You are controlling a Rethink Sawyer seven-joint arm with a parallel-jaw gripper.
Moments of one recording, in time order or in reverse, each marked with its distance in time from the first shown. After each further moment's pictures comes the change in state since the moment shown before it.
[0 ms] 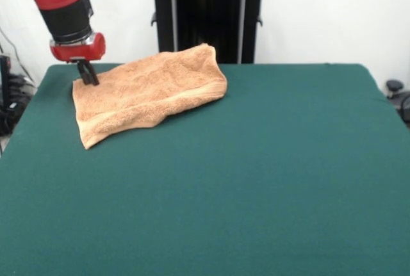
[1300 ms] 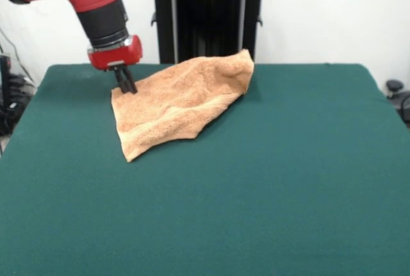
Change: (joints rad) arm 0.041 0.047 0.016 0.090 -0.012 -0.201 0.006
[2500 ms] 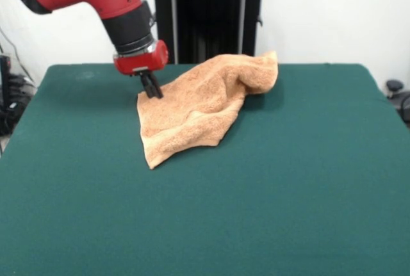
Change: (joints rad) arm 0.101 0.023 0.004 0.007 -0.001 -0.027 0.240
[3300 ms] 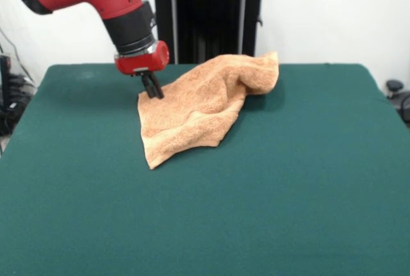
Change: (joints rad) arm 0.007 -0.001 0.000 0.000 -0.005 -0.003 0.068
